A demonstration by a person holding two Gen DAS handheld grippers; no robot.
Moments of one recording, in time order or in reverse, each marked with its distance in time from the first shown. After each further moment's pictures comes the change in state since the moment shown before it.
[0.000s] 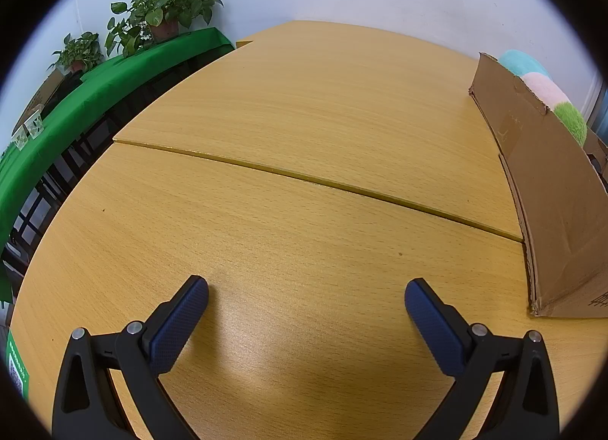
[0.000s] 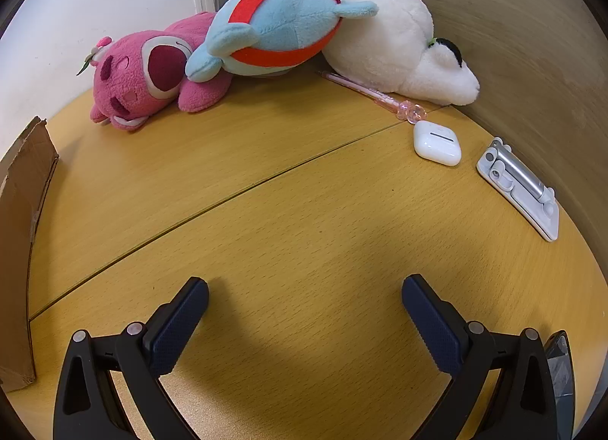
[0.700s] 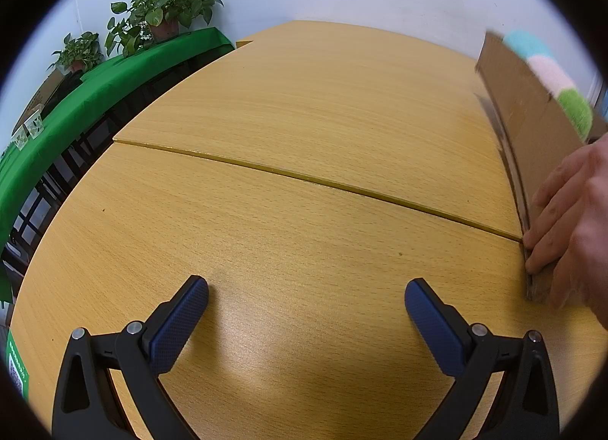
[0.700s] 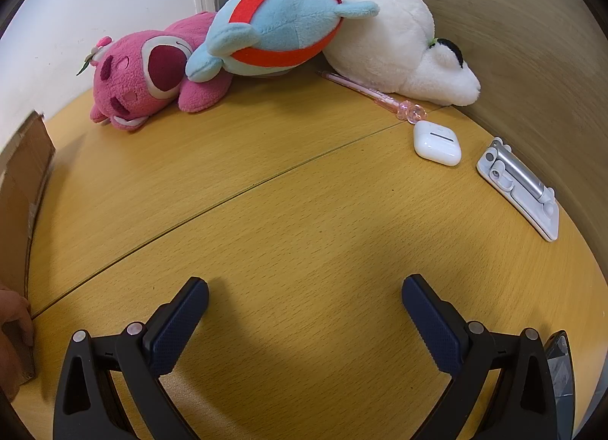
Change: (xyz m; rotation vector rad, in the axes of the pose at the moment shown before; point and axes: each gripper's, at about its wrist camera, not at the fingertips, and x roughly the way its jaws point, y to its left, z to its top) left arm 0.001 0.000 0.002 -0.002 0.000 0.000; right arm 0.000 -0.001 0.001 -0.003 0.002 0.003
